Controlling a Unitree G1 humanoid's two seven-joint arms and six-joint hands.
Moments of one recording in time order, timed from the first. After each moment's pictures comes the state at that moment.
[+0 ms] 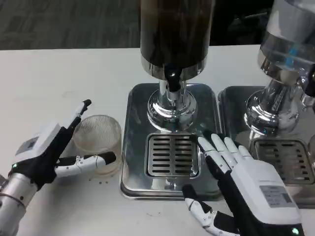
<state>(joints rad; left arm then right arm) -0.37 0.57 -0.22 1.07 0.52 -0.78 0.25 0.54 -0.20 0.32 -0.56 -0.99 -0.04 0.01</state>
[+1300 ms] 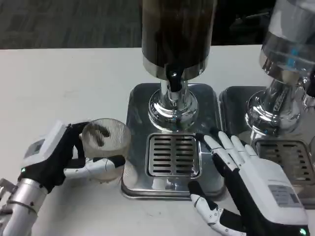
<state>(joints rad) -0.35 0.52 -0.25 1.09 0.51 -0.85 0.39 0.55 -0.21 0.31 -0.58 -0.93 -0.04 -0.01</state>
